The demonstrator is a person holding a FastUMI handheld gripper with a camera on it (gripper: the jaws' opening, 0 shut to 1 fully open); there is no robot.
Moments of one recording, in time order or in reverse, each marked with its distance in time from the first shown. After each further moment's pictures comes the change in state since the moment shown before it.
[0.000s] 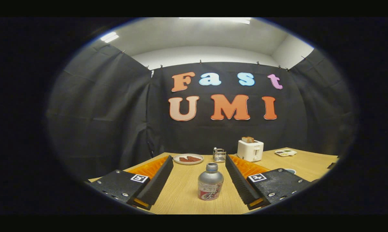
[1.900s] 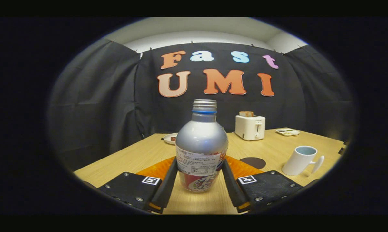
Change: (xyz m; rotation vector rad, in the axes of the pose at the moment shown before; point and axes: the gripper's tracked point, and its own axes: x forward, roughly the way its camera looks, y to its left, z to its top) arm 0.048 -0.005 -0.092 0.088 0.185 -0.062
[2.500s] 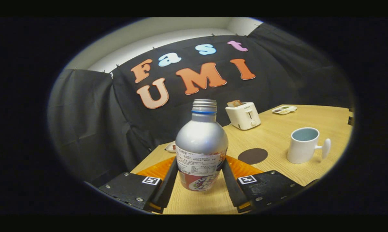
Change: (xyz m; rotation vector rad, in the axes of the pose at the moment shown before) arm 0.002 -0.050 0.013 0.317 0.044 -0.031
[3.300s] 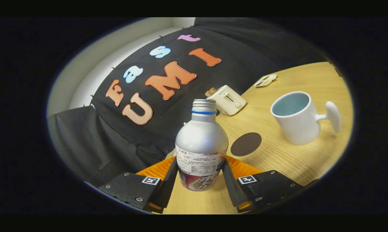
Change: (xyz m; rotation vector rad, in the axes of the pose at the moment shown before) arm 0.012 -0.047 -0.012 0.458 0.049 0.039
